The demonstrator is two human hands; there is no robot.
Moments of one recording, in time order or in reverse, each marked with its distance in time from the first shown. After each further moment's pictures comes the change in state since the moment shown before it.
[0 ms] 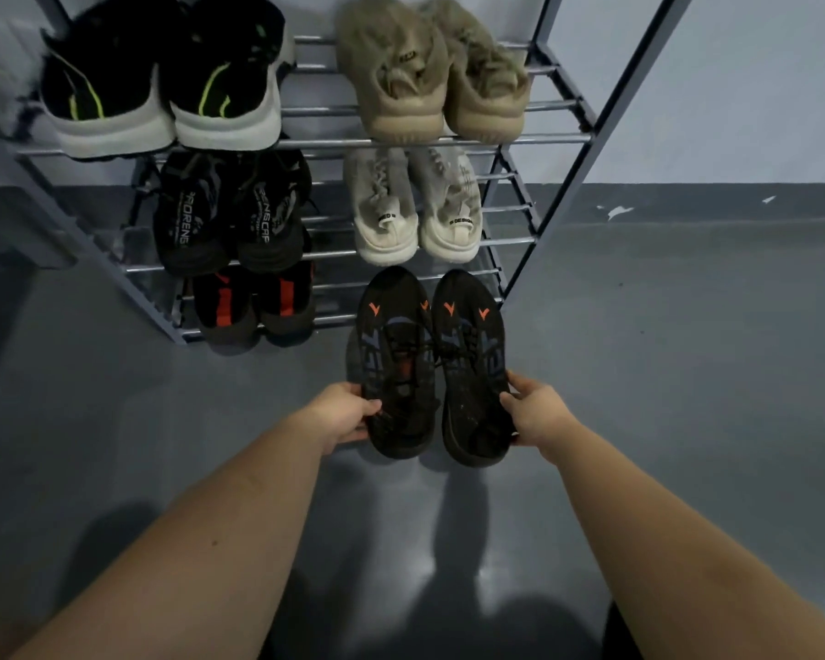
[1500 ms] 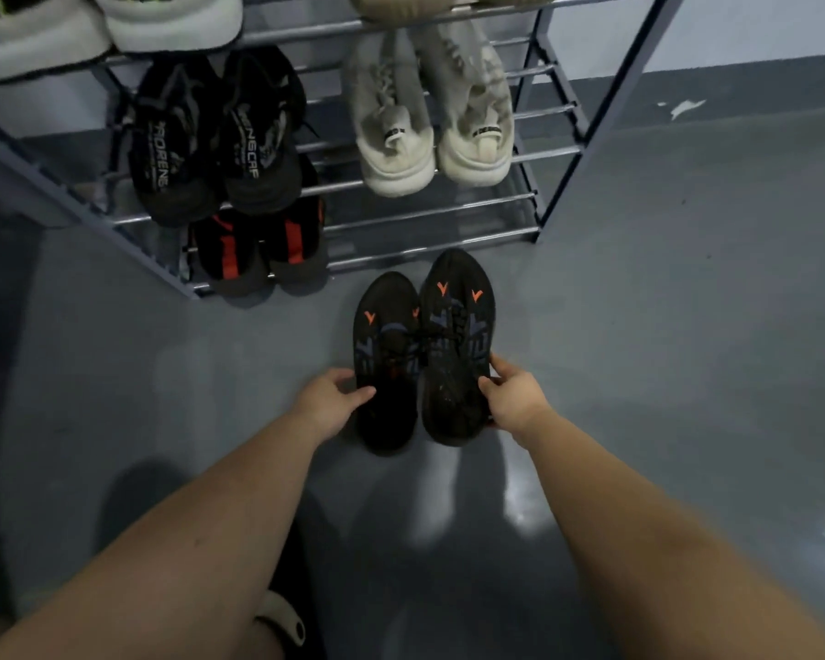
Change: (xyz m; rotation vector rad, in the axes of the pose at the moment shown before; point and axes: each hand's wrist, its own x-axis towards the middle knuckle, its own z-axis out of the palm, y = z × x) left_hand 0.030 -0.059 -0.037 0.450 0.197 0.043; right_hand 0.026 0.043 0.071 0.051 -0.092 0.055
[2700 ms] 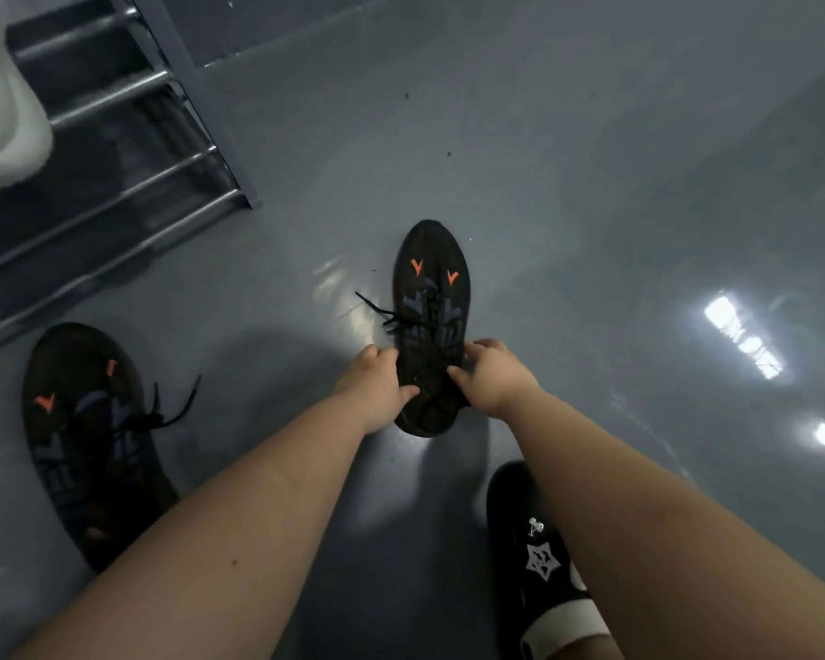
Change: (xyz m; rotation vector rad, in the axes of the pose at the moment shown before) left_hand -0.007 0.149 0.285 0.838 -0.422 0.515; right_hand 0.021 0.137 -0.207 -0.499 0.174 0.175
